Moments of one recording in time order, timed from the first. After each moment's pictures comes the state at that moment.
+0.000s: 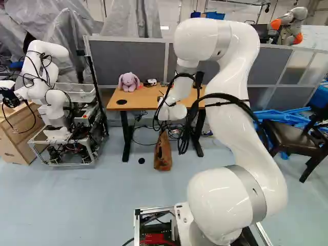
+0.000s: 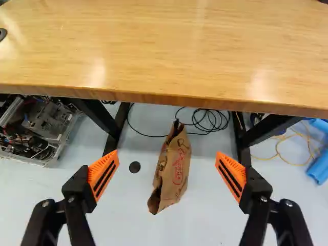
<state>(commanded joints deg) 4.1 -38.1 -48.9 0.0 38.1 0.0</state>
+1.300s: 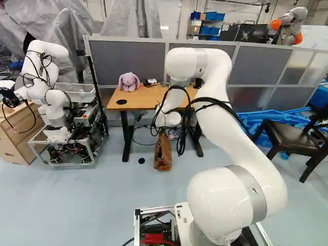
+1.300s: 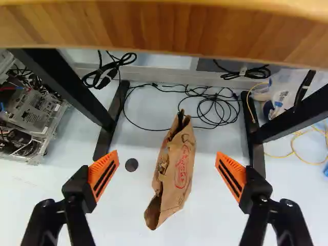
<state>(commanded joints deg) 4.6 -53.5 -61.2 0.0 38.1 0.0</state>
